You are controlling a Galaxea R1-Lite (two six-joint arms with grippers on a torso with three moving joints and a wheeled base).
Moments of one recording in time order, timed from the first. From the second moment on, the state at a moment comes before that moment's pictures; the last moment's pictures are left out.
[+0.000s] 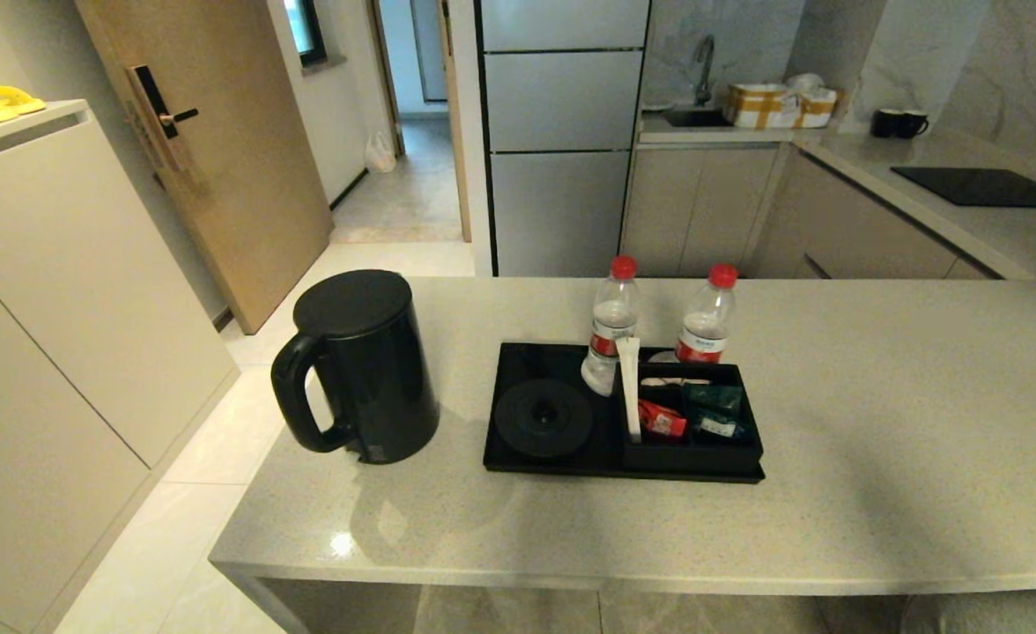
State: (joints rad) left arm 0.01 0.00 0.00 0.00 0.00 0.03; right arm 0.00 0.00 -0.02 0.04 0.00 -0.03
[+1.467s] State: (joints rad) left arm 0.01 0.11 -0.23 0.10 0.01 0.09; right arm 0.00 0.00 0.00 0.01 -0.01 -0.02
